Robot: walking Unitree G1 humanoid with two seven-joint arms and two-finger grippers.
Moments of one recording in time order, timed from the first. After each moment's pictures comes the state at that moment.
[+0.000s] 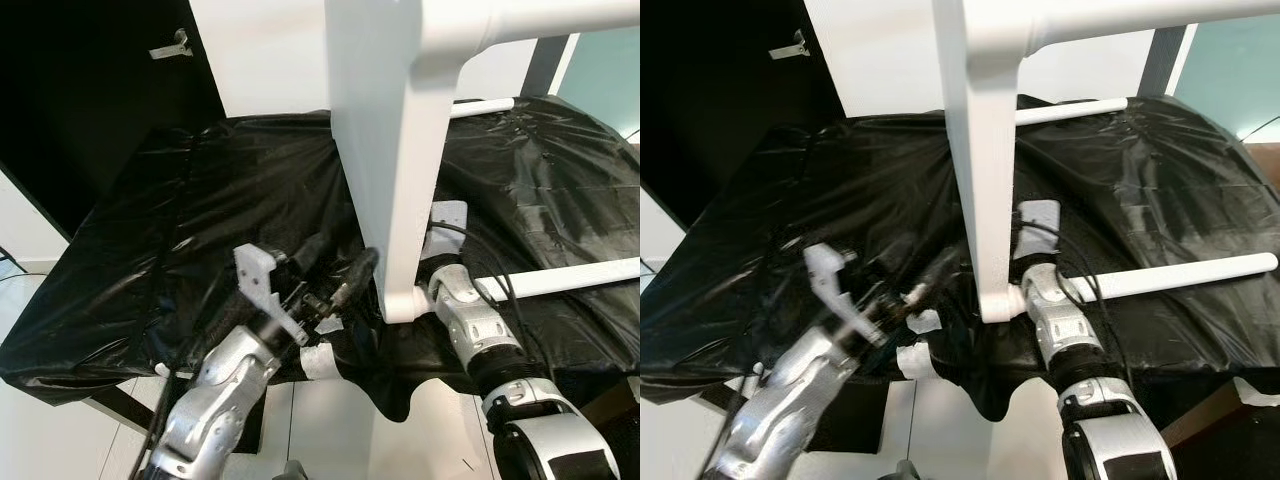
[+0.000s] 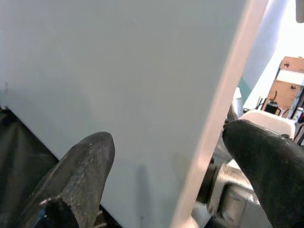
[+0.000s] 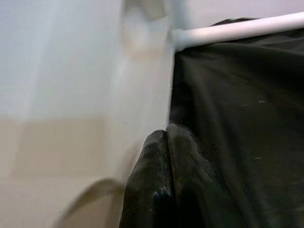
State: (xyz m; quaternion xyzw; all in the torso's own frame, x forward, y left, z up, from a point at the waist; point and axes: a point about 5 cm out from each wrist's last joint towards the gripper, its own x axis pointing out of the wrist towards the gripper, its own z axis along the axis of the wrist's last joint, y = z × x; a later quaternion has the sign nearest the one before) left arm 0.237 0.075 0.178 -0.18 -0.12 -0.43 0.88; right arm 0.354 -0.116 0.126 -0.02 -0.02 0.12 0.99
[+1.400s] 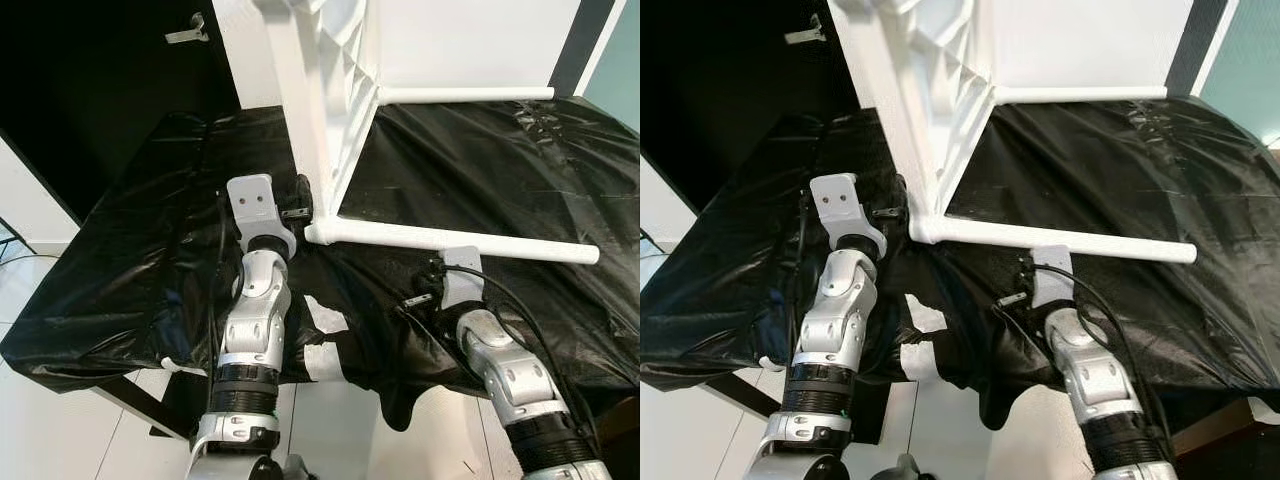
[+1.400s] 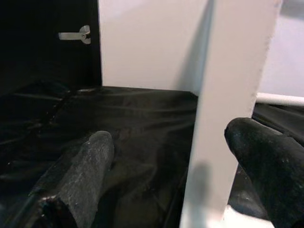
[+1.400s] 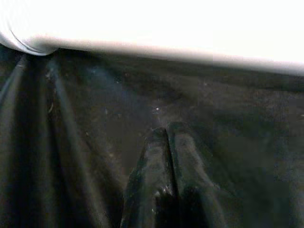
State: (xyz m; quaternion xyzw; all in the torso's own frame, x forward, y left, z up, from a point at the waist) left arm 0.335 0.091 0.190 -0.08 -0.11 -0.04 0.99; right arm 0.295 -0.152 0.105 -0.07 0.12 0.10 0.98
